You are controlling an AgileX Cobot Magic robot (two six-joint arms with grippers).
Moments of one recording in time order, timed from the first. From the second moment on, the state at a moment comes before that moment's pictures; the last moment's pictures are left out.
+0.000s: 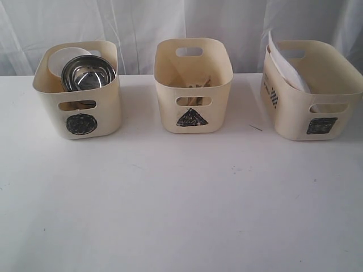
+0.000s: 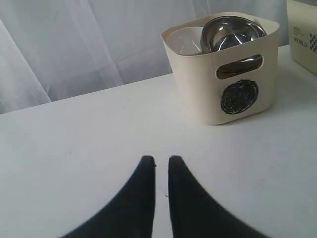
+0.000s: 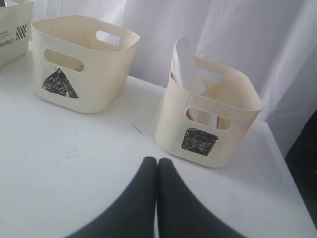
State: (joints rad) left arm -0.03 0.03 0.02 0.08 0.14 0.13; right arm 0.11 0.01 -0.08 -0.24 0.30 -0.01
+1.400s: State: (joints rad) left arm -0.03 0.03 0.02 0.08 0.14 0.13; right arm 0.11 0.01 0.00 -0.09 0.33 -0.07
